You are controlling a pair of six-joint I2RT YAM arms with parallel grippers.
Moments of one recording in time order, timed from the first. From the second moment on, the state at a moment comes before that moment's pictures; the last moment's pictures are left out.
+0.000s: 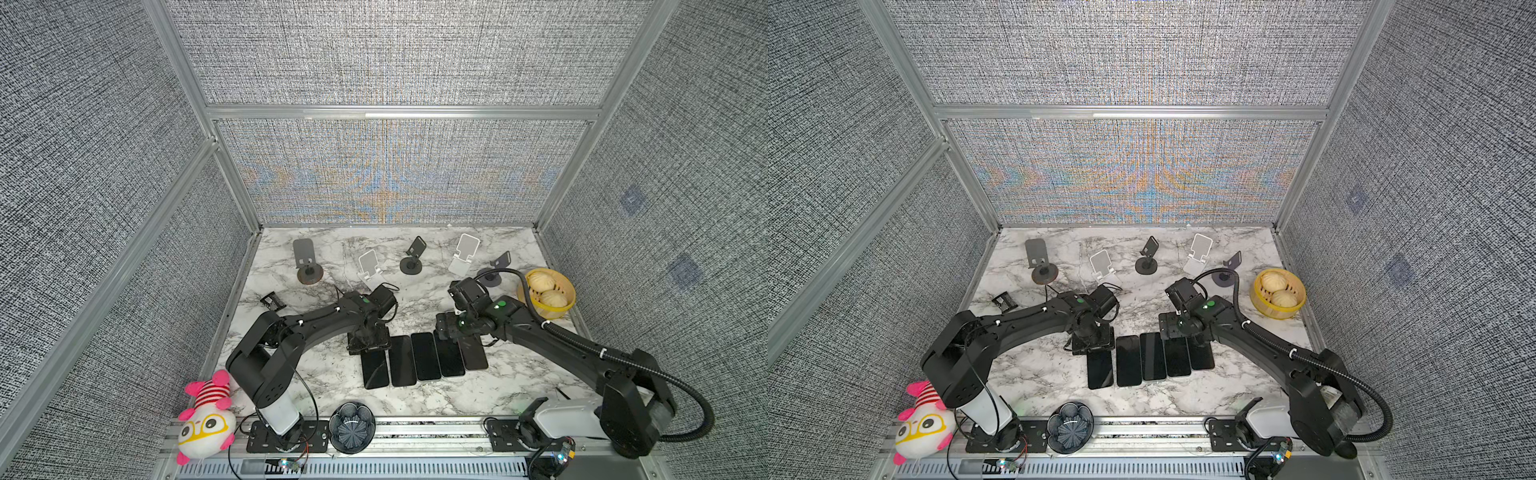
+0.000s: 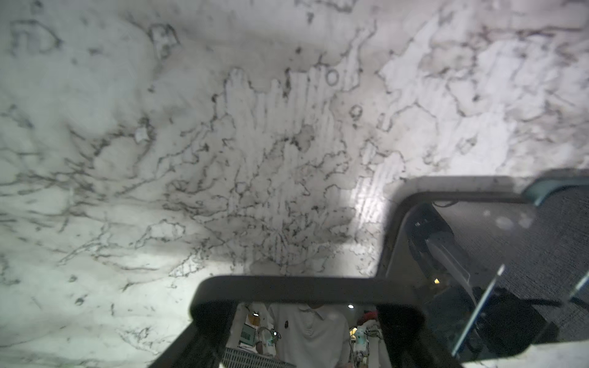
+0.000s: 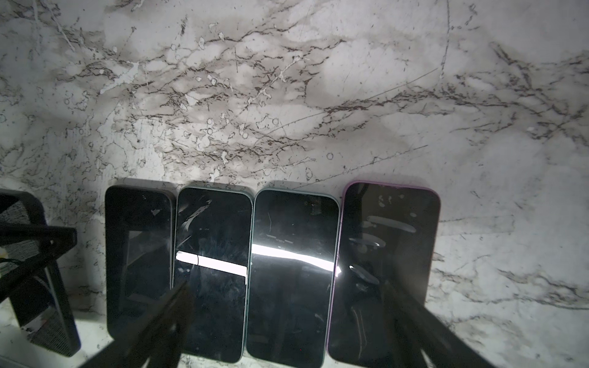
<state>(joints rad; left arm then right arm) -0.78 1.68 1.04 -0.84 0.08 -0.89 0.63 1.35 0.93 -0.72 0.07 0.46</state>
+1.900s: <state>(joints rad) -0.80 1.55 0.93 -0.86 -0.10 -0.89 0.63 1.32 0.94 -0.74 0.10 0.47</state>
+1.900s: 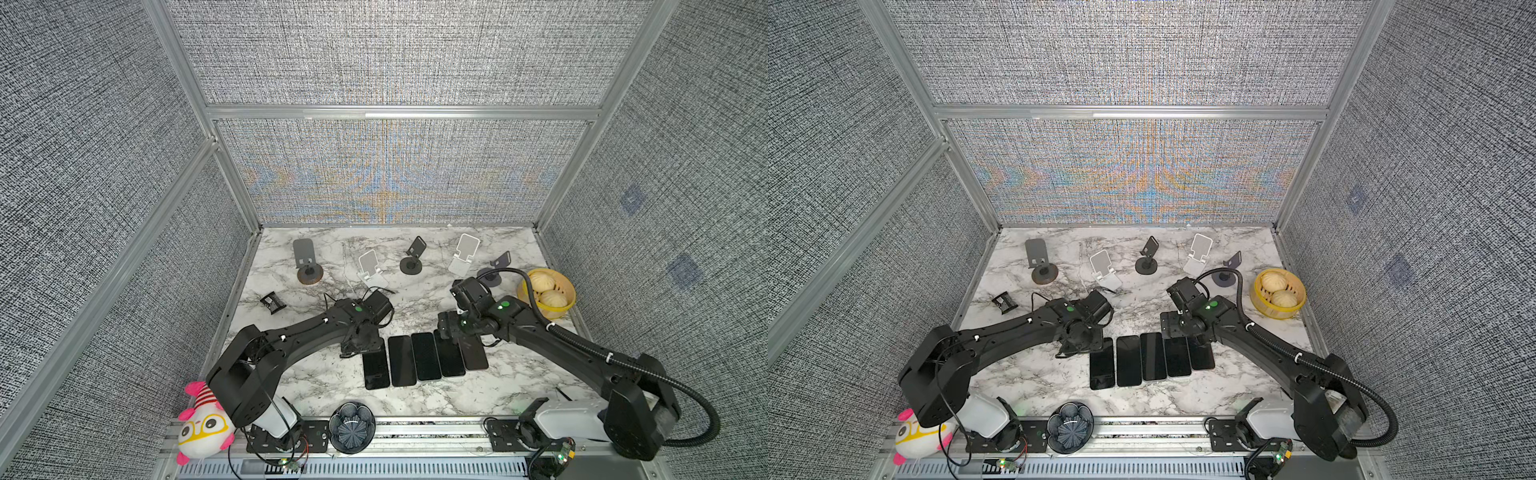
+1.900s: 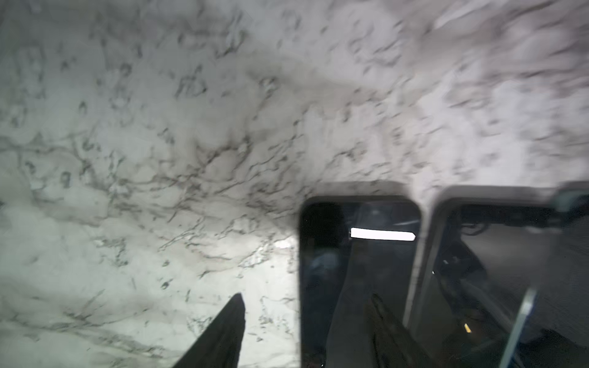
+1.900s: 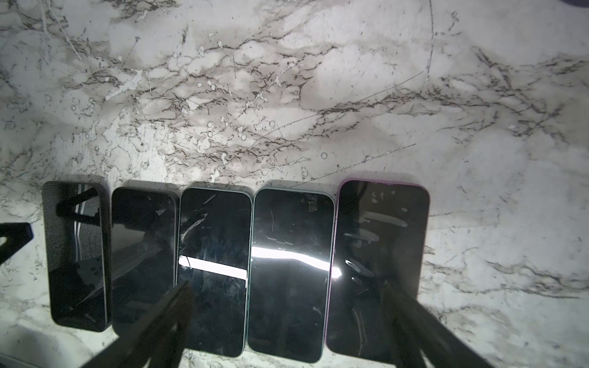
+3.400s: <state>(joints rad) -0.16 1.34 0.43 0.42 -0.61 -0.01 0.18 1.41 0.42 0.57 0.36 -0.05</state>
